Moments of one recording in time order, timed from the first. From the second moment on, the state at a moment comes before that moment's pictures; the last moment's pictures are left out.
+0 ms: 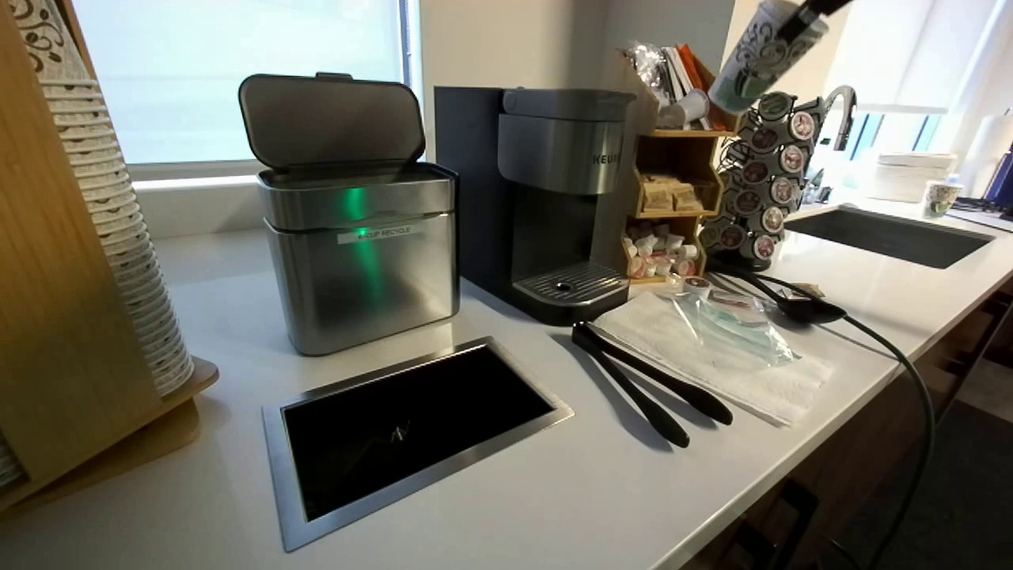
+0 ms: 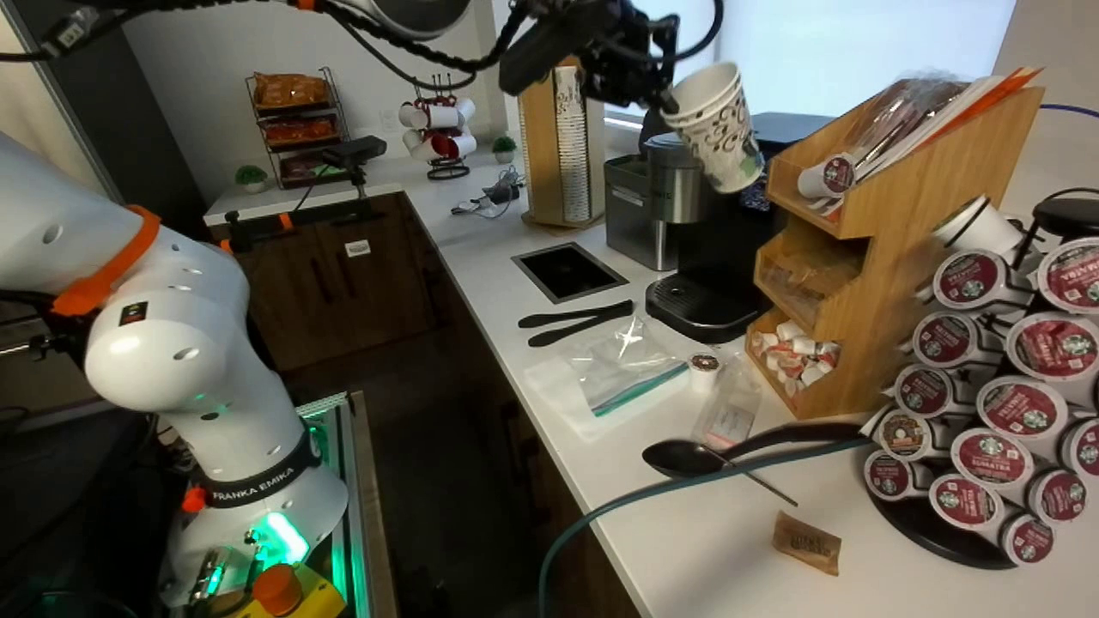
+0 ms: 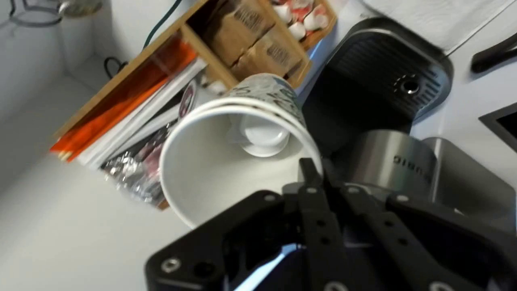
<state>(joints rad) 0.05 -0.55 -0.21 -2.37 -0.11 2.61 -0.72</state>
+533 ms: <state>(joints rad) 0.19 -0.43 -0.24 -1.98 0.04 2.25 -0.98</state>
